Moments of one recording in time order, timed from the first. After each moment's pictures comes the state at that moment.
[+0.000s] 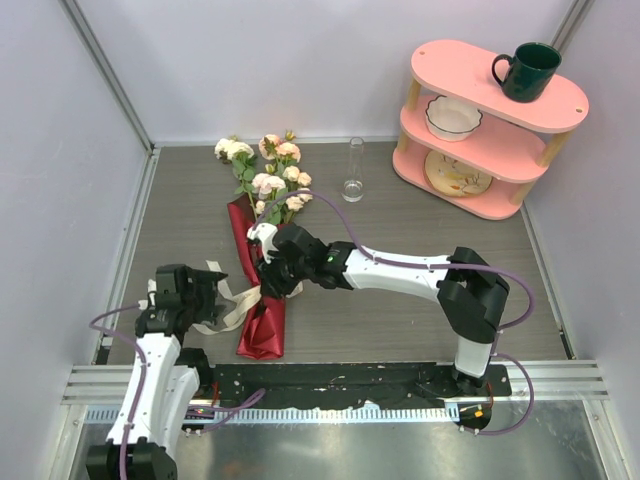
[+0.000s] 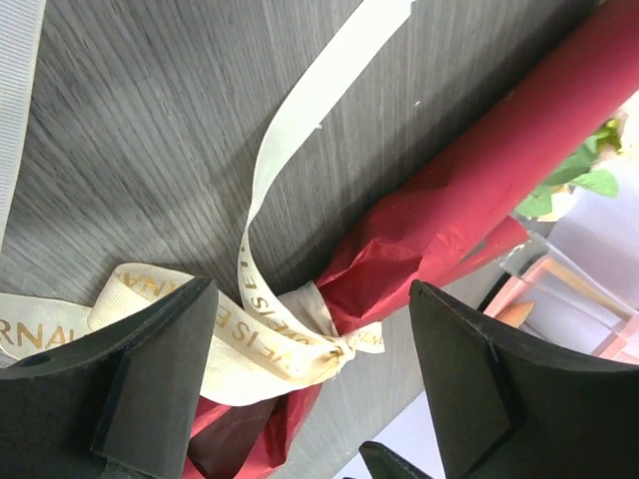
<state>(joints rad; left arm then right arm) 0.06 0.65 0.38 -0.63 0.08 -1.42 1.08 1.81 1.31 -0.17 -0.20 0.22</state>
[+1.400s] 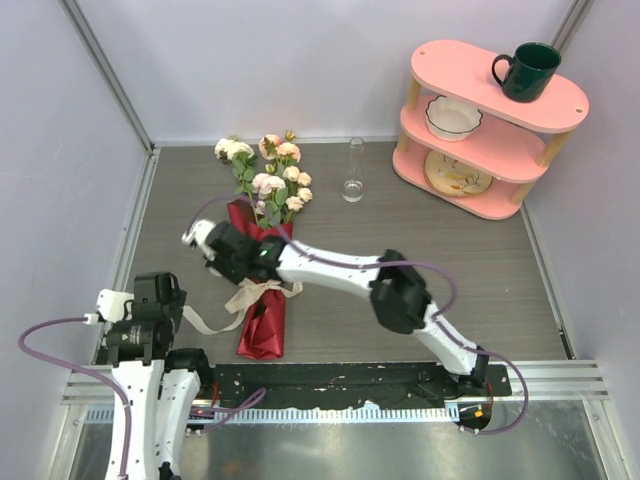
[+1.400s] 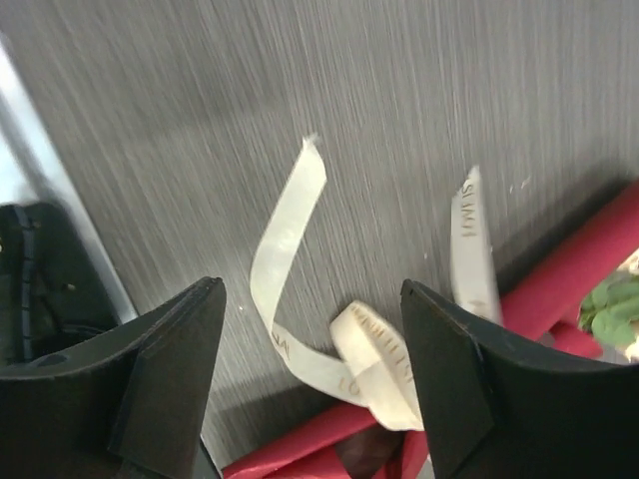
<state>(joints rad) 0.06 0.48 0.75 -1.27 -0.50 -1.25 1.20 2.40 2.14 -0.52 0.16 -0.05</state>
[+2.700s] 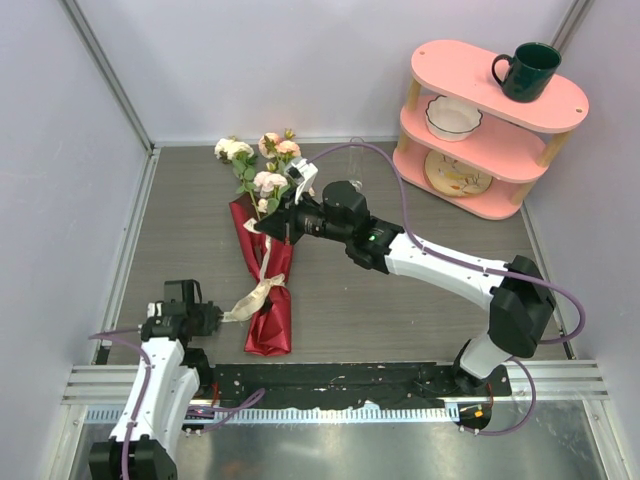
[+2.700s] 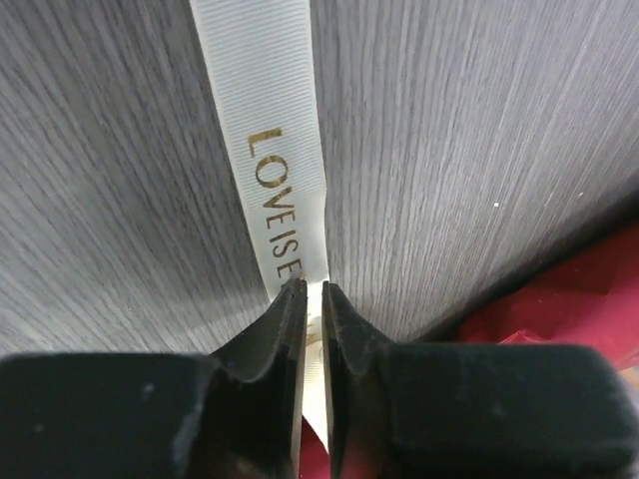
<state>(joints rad) 0.06 0.62 0.27 -0.76 -0.04 -1.49 0.93 1.59 1.26 0.24 -0.27 0.45</state>
